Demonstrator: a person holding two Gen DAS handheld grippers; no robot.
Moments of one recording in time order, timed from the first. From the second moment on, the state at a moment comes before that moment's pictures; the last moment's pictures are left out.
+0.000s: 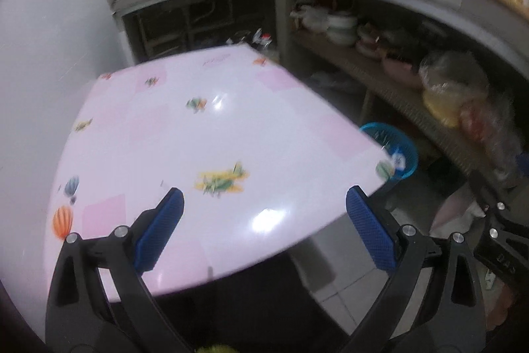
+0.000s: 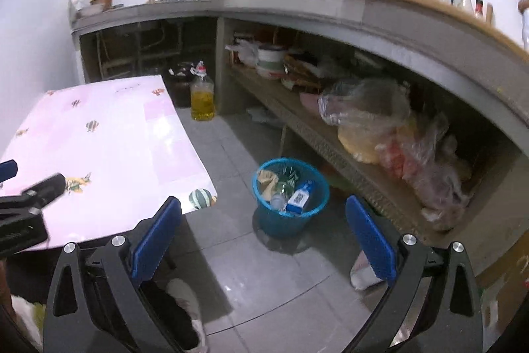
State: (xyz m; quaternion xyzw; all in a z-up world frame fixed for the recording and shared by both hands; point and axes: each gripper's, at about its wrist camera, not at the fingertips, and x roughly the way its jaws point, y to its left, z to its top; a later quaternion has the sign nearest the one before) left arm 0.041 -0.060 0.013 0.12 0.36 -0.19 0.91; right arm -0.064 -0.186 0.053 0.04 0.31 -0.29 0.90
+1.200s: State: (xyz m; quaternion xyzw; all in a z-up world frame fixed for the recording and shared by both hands) left arm 0.036 -0.064 0.016 0.08 0.38 -0.13 0.91; right arm -0.066 -0.193 0.053 0.02 0.34 -0.25 0.91
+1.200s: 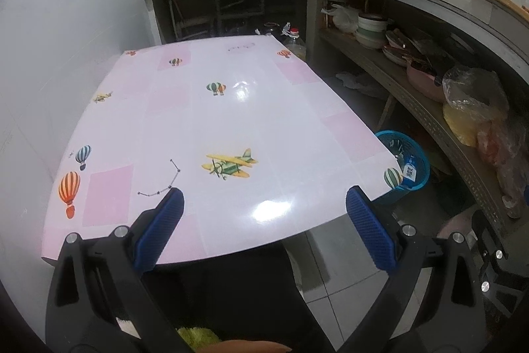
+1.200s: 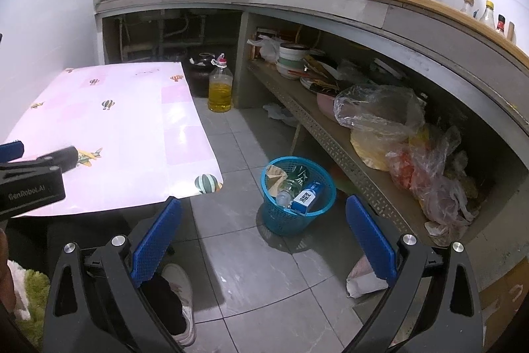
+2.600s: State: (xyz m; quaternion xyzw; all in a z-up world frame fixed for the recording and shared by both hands) left arm 0.040 -0.058 0.006 0.11 0.39 -0.12 0.91; right arm -0.059 -0.201 0.061 0.01 0.33 -0.25 0.91
